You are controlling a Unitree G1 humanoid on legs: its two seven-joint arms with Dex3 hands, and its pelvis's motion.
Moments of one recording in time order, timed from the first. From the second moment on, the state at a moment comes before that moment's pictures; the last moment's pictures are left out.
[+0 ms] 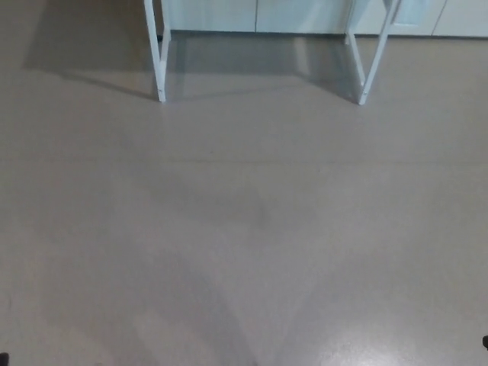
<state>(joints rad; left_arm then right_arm) 0.15 0.42 0.29 0.86 -0.10 -0.21 -0.27 0.00 -0.38 -0.22 1.05 0.04 -0.37 0.18</state>
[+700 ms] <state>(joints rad) 0.15 0.41 0.29 0.81 -0.10 -0.21 -0.27 -0.01 -0.40 -0.22 1.07 0.05 -0.38 0.17</state>
